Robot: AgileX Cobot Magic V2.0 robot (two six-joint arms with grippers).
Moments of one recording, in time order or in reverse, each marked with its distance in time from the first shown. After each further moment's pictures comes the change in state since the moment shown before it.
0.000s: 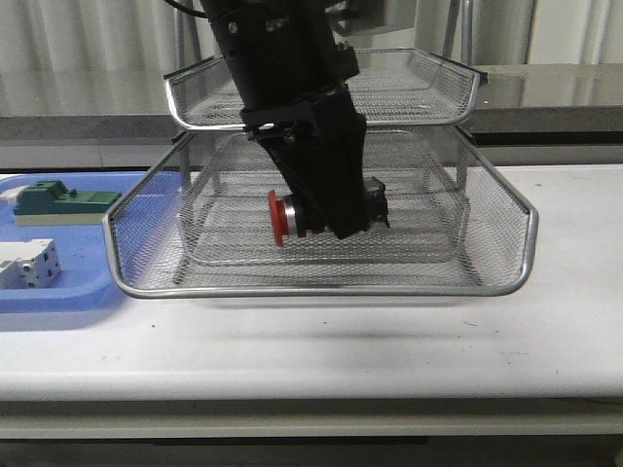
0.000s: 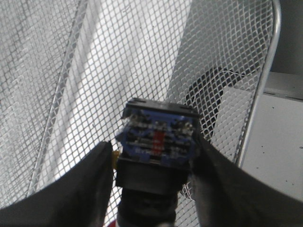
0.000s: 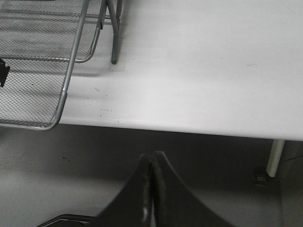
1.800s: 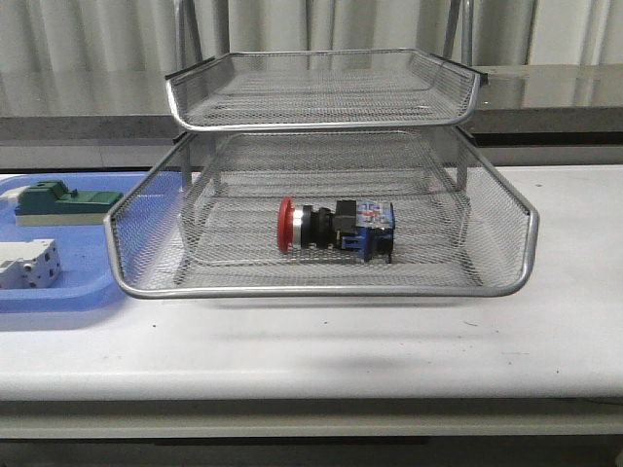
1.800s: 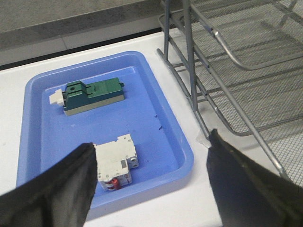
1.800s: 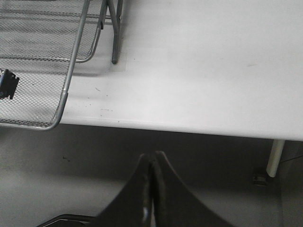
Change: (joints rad) left arm 0.580 -1.186 1.117 -0.158 -0.802 -0.125; right arm 0.000 0.000 0.000 0.000 0.001 0.000
